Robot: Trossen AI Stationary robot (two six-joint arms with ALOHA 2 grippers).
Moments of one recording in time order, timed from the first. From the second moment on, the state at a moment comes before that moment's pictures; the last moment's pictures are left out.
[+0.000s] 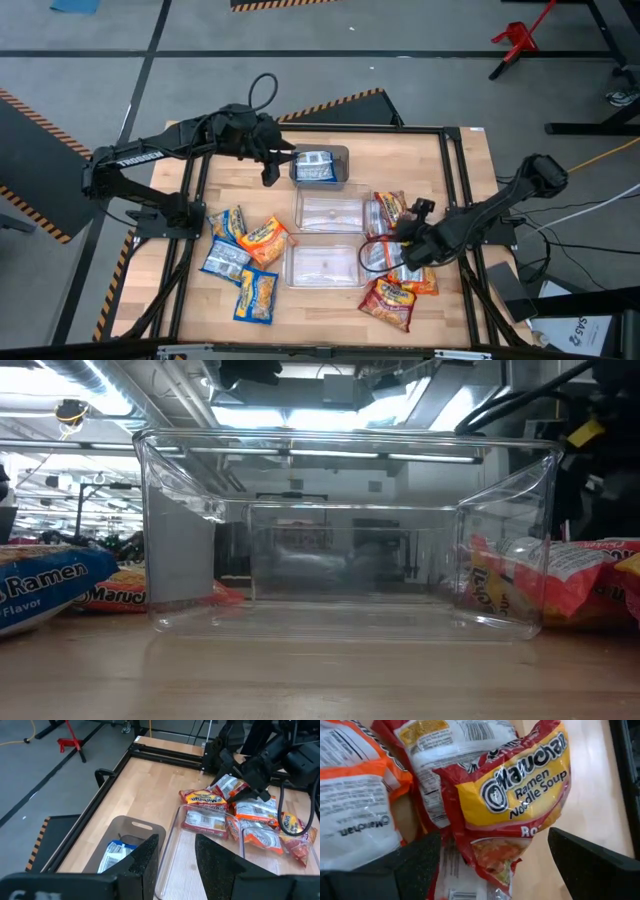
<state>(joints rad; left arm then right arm) 0.27 1.22 1.34 -0.63 0.02 -0.05 0.54 1.37 0.72 -0.93 0.61 0.72</state>
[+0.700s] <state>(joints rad) 0.27 1.22 1.34 -0.64 0.01 -0.02 0.49 1.39 0.61 -0.80 0.68 0.75</state>
